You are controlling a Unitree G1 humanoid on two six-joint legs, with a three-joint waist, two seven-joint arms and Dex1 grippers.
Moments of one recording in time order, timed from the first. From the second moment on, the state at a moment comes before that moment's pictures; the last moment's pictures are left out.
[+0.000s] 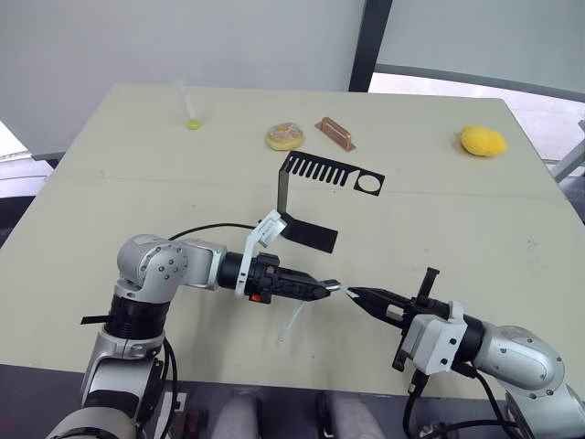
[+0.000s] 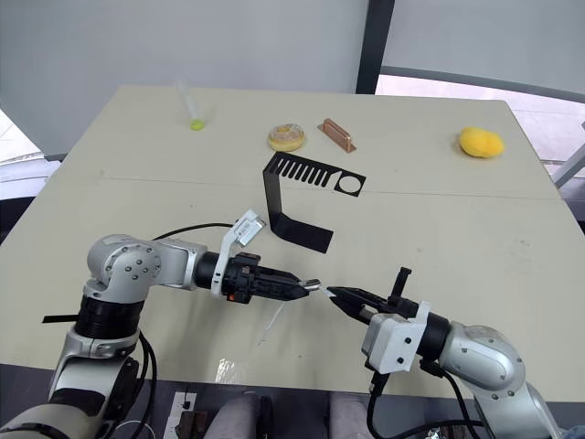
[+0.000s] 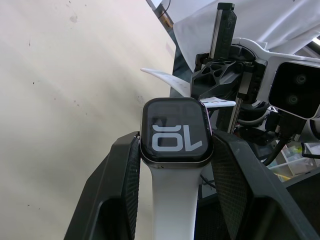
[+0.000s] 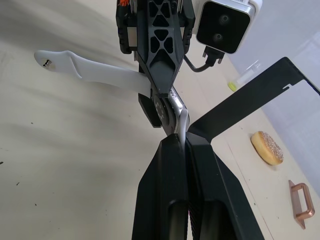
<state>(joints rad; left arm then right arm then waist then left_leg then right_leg) -0.66 0.43 -0.05 -0.16 -0.90 1.48 -0.79 0.17 -0.65 -0.03 -0.62 0.02 -0.24 0.78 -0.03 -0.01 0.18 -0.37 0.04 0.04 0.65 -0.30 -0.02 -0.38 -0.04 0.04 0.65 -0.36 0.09</state>
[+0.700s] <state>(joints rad) -0.66 0.47 -0.09 -0.18 -0.90 1.43 -0.80 0.16 -0.65 0.00 -0.61 0.02 -0.21 0.78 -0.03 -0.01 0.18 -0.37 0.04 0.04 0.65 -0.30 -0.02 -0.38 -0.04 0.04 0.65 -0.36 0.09</state>
